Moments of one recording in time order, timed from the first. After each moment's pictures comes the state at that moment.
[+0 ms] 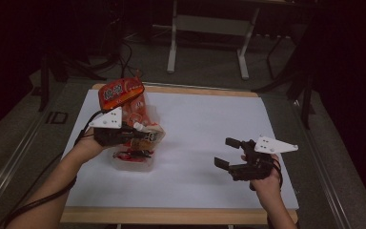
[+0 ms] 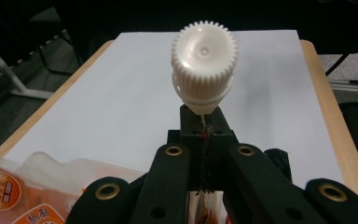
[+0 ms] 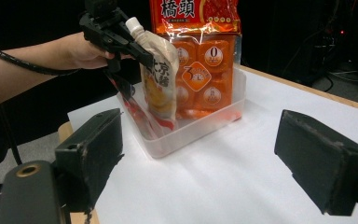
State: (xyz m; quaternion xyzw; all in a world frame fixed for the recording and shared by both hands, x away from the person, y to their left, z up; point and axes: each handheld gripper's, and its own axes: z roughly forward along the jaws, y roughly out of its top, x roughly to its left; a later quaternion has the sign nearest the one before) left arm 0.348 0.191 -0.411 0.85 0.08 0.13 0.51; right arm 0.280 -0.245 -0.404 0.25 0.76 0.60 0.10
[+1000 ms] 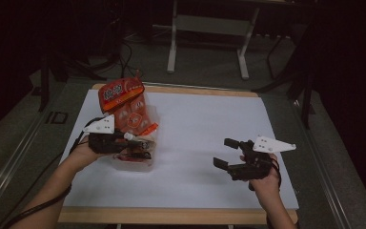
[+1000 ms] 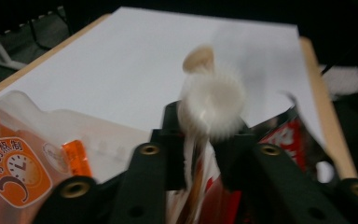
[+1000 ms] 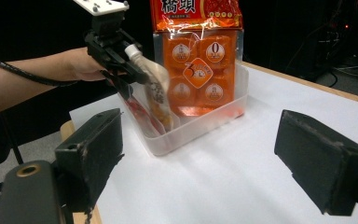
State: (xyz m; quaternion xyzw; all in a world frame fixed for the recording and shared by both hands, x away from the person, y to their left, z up) left arm 0.342 0.217 -0.448 0.83 0.14 0.09 0.52; right arm 0.283 -0.243 -0.408 0.25 0.76 0.59 0.09
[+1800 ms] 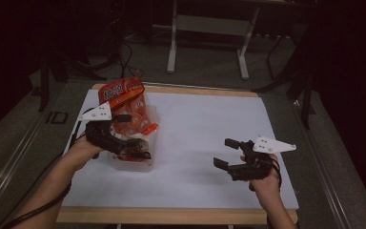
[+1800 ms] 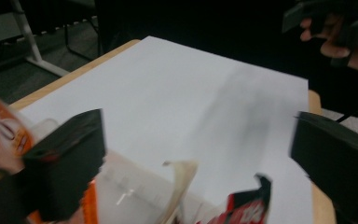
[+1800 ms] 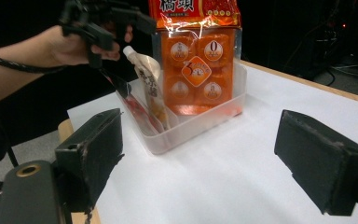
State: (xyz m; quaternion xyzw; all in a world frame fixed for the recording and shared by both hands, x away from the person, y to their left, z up) left arm 0.331 0.203 -0.399 0.80 0.22 0.10 0.55; right arm 0.282 -0.244 -0.408 0.25 0.76 0.59 0.09
